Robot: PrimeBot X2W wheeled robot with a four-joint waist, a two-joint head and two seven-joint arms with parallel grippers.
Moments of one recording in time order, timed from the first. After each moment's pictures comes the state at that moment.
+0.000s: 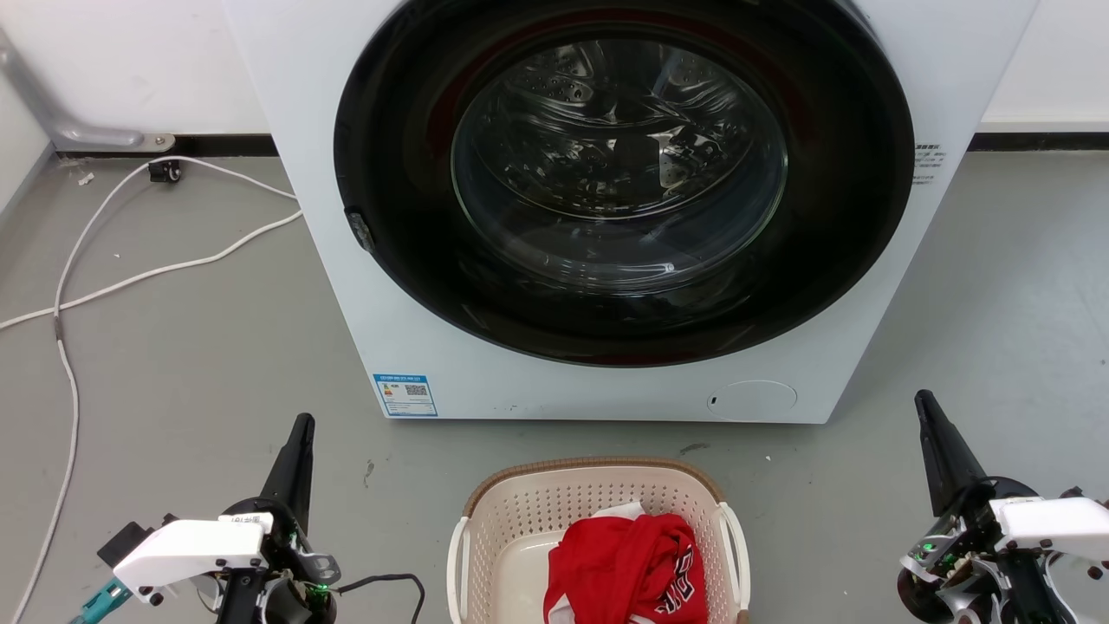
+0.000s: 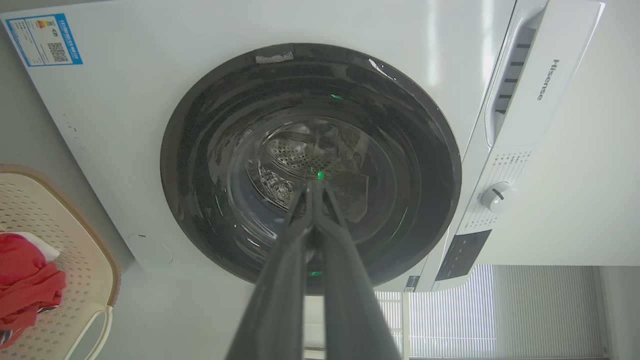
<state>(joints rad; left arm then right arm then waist) -0.10 0.06 0.10 0.25 -1.62 -0.13 0.10 -0.10 -0.05 -0.11 0.25 1.62 0.13 0.11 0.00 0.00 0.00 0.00</state>
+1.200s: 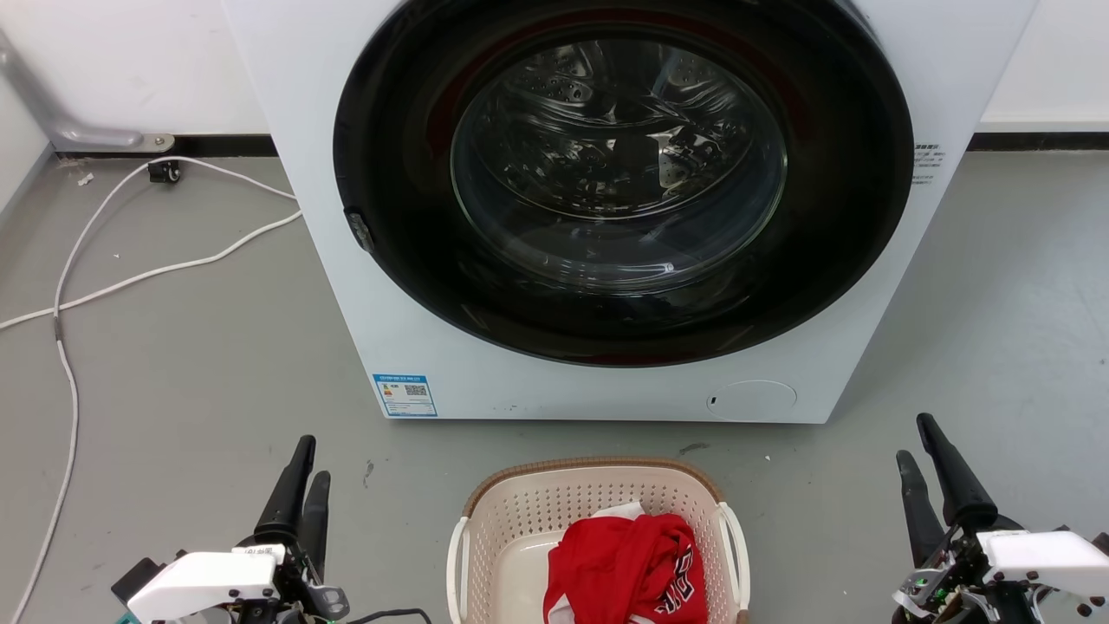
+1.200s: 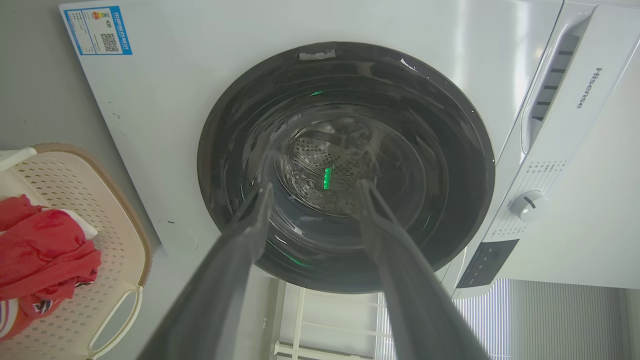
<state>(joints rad) -0.06 0.05 0.10 0.28 -1.62 -0.13 0.09 -0.05 -0.05 -0.10 0.28 1.62 0.13 0.10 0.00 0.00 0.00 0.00</state>
